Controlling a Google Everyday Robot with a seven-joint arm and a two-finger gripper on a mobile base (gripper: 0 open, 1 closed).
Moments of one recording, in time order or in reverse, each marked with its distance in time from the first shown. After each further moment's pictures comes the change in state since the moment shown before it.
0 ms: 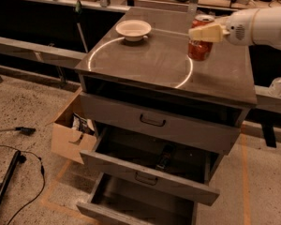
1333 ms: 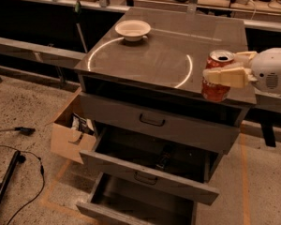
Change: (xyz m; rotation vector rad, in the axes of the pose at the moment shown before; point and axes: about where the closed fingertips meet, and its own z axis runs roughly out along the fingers) arm 0.062 0.103 -0.101 -0.030 0.032 -0.075
